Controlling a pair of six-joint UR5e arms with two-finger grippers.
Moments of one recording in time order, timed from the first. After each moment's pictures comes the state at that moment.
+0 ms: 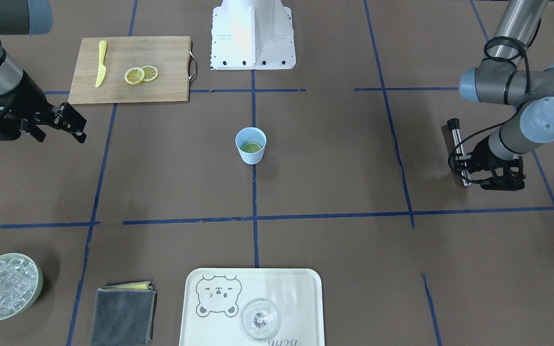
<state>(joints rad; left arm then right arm) -0.96 -1.74 -1.49 -1.87 -2.23 -0.61 0.93 -1.46 2.01 -1.46 2.16 1.00</state>
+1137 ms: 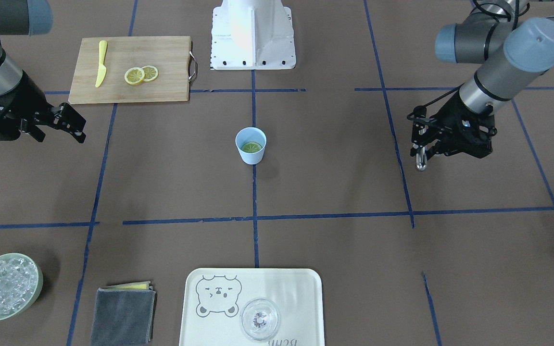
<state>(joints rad) -0.85 -1.97 -1.93 -1.87 -2.14 -0.58 0.93 -1.46 2.01 -1.46 2.16 1.00</state>
